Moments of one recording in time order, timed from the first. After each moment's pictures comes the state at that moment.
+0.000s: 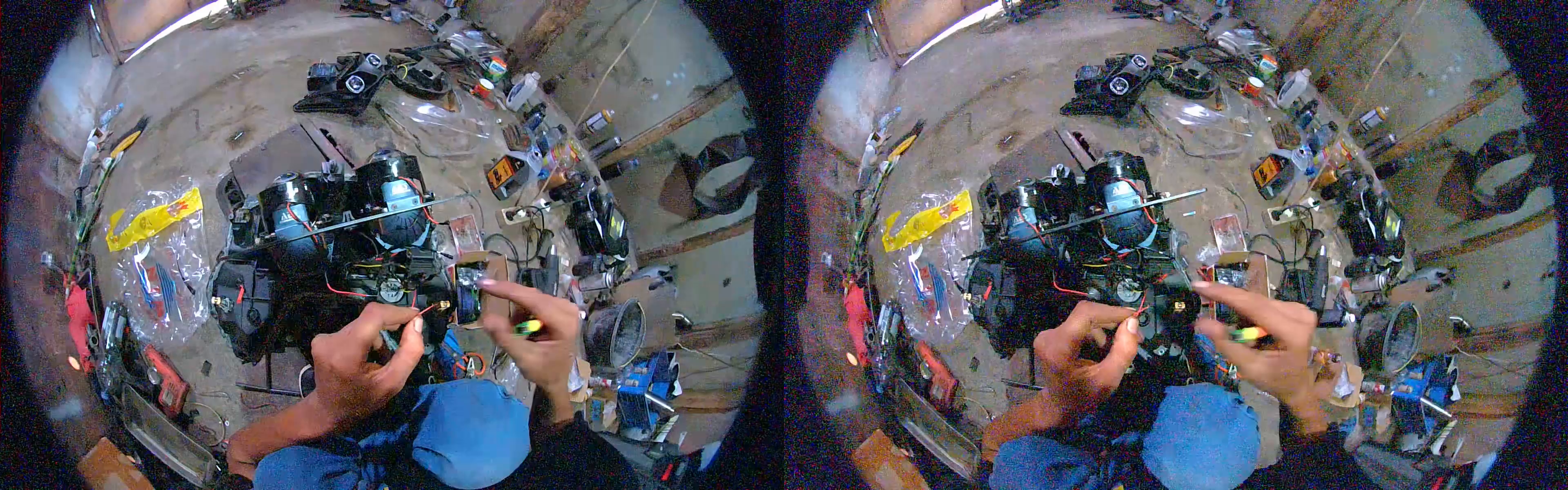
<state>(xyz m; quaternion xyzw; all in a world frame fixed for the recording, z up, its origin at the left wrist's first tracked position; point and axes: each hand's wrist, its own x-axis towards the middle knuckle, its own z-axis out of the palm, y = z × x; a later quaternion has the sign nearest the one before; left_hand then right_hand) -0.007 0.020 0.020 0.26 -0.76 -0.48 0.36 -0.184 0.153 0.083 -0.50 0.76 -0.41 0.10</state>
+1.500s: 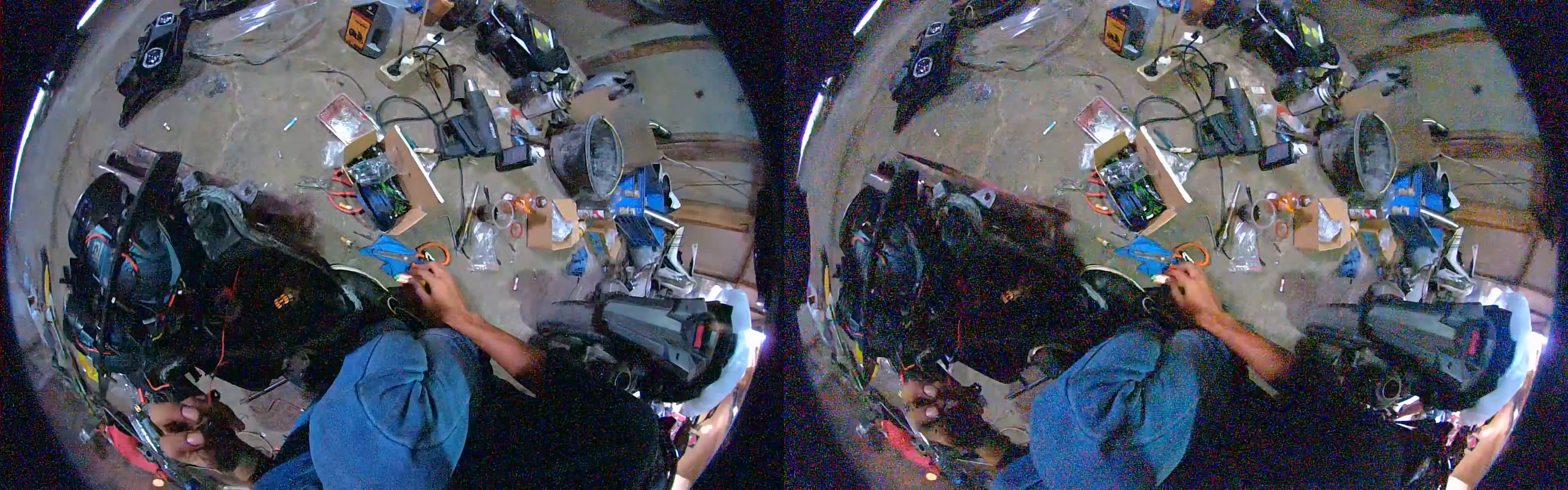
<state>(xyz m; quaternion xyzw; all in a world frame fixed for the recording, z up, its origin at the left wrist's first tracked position) 0.101 -0.060 -0.057 0.06 -0.70 -0.63 0.33 -0.133 0.378 -0.274 -0.24 0.91 -0.29 0.20</state>
